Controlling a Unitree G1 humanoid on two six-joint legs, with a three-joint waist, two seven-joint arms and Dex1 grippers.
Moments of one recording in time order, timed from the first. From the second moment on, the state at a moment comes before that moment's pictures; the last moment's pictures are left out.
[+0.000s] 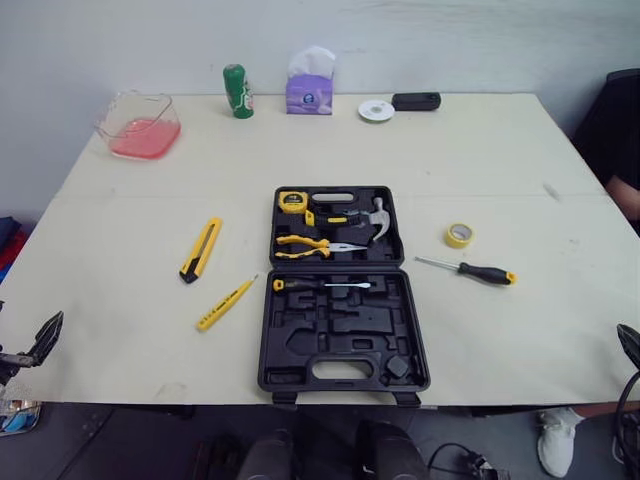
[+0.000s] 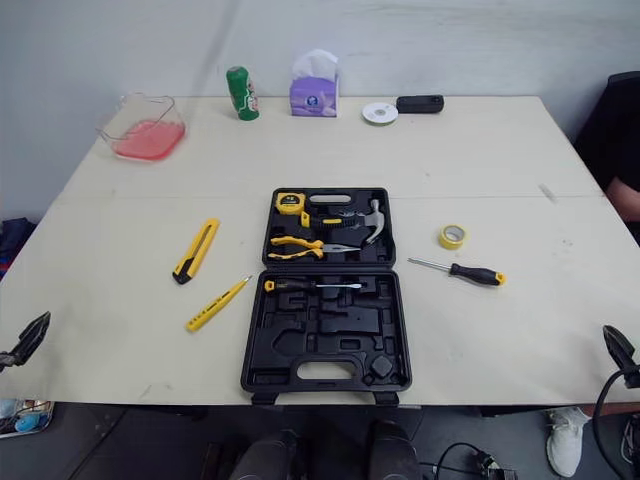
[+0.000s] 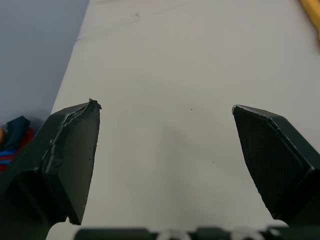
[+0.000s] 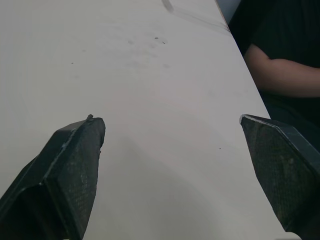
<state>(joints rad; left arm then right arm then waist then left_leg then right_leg) 0.23 0.66 0.81 0.13 -0.36 -0.01 -0.63 0.01 -0.82 -0.70 0.86 0.40 -0.47 0.87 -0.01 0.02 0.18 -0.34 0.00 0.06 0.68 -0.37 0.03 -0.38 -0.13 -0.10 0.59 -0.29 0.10</state>
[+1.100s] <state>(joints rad) -0.12 0.90 0.28 -0.51 -0.81 0.52 -1.03 -0.61 -0.98 -0.09 0.80 0.23 -0.07 1.45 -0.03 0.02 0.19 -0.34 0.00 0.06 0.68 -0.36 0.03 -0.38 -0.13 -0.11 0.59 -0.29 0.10</state>
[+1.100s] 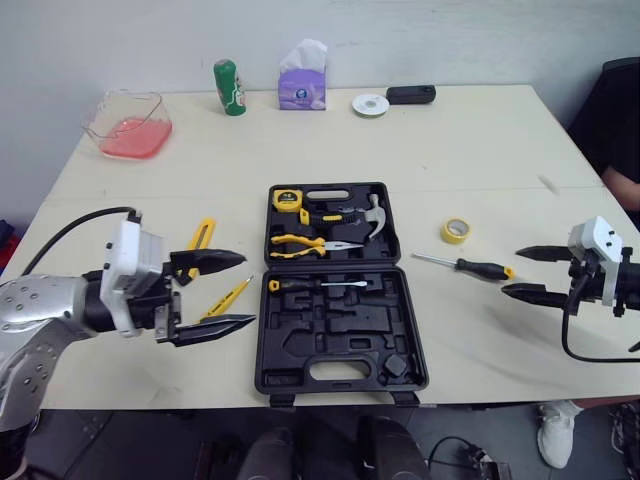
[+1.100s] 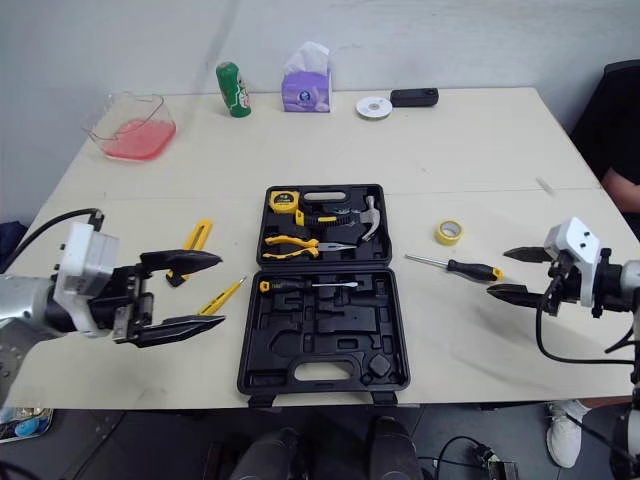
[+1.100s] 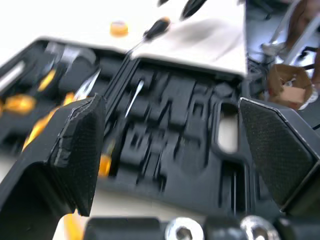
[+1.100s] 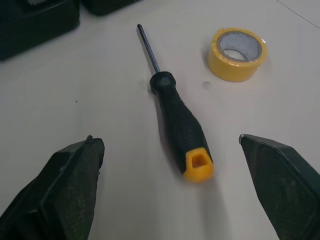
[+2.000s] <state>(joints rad) -0.11 0.88 0.20 -0.54 -0.77 0.52 -1.04 -0.82 -0.85 0.03 1.13 0.06 -0.26 1.47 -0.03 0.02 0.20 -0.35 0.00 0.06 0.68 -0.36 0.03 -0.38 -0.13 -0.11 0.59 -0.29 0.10</state>
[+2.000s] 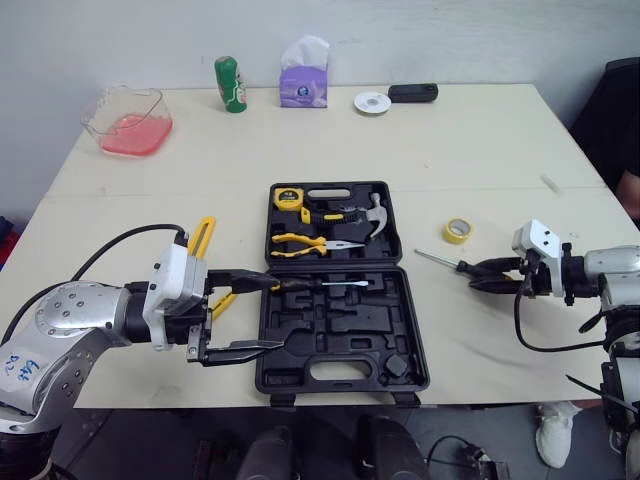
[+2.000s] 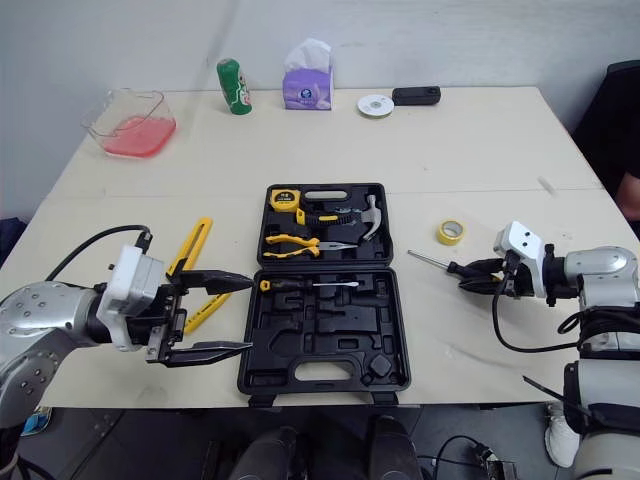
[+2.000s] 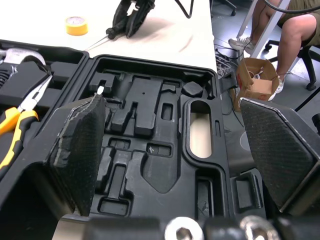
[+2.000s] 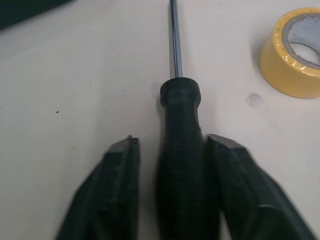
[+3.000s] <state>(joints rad) -0.13 0.88 0.22 -0.42 -0.70 0.43 -1.11 -0.73 -0.95 0.13 -0.02 0.37 0.59 1.53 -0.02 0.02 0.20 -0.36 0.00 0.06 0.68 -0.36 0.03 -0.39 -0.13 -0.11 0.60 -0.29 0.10</state>
